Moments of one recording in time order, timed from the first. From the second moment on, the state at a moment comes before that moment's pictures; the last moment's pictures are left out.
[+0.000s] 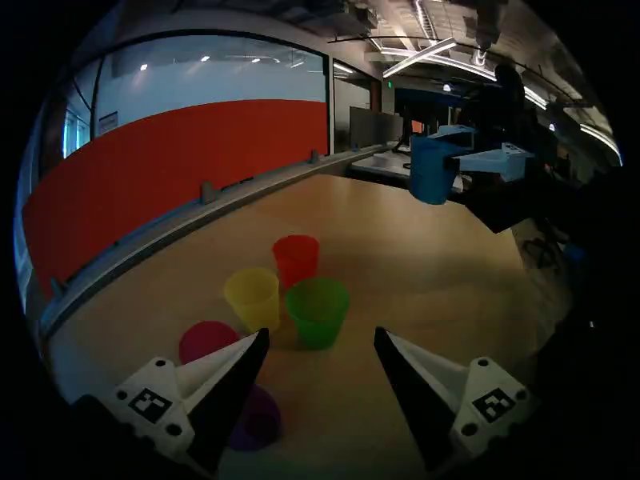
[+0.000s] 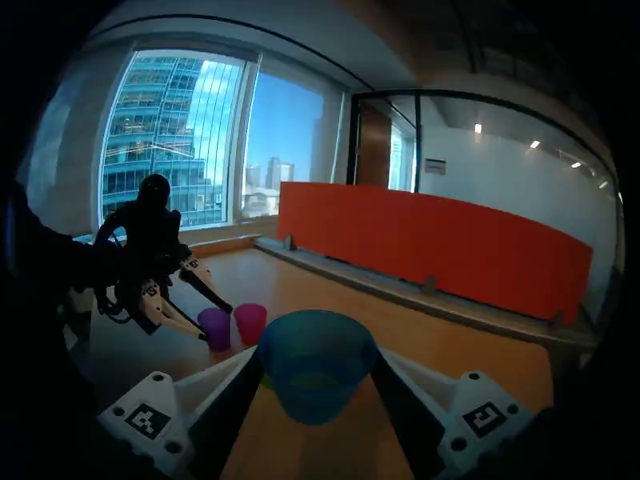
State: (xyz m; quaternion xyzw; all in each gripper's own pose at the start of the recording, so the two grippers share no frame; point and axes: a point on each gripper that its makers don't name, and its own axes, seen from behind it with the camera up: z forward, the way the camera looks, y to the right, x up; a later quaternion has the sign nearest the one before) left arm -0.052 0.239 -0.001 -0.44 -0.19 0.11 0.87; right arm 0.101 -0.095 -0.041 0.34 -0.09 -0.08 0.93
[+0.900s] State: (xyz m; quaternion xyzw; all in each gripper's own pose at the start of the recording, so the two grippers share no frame) left arm -0.057 0.253 0.001 -0.45 -0.20 0.11 0.86; right arm 0.151 -0.094 -0.045 0.35 -0.03 -0.06 0.94
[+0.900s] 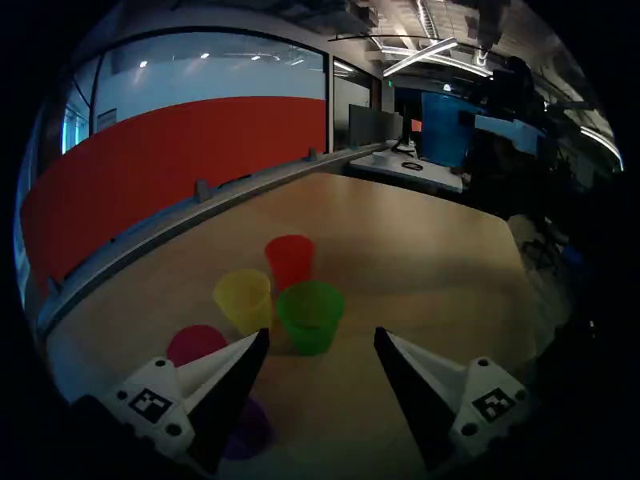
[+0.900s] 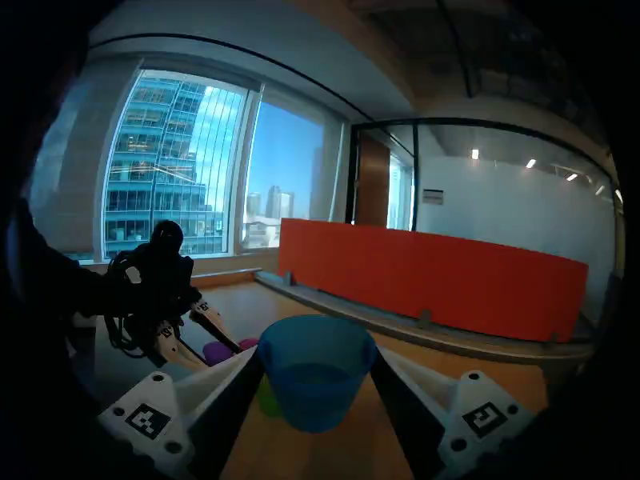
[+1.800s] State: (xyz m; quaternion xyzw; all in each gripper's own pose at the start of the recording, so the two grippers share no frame) left arm -0.088 0.272 0.034 -0.41 -0.23 0.15 0.87; right arm 0.139 -0.086 -0.034 0.35 -0.04 -0.07 0.93
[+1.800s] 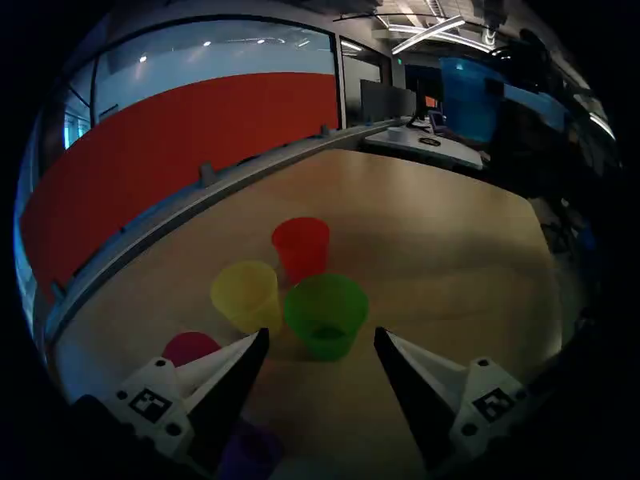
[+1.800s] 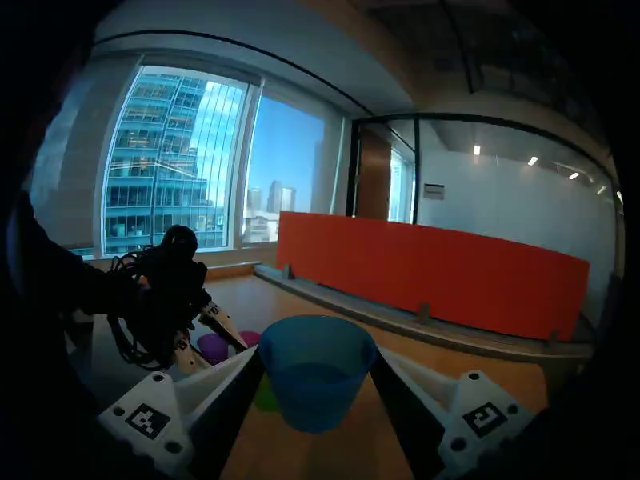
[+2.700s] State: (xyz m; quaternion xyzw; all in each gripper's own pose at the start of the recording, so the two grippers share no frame) left arm -0.116 0.297 0.061 -0.40 -0.25 0.14 0.87; right arm 0.128 -0.068 -0.027 0.34 -0.05 -0.06 0.94
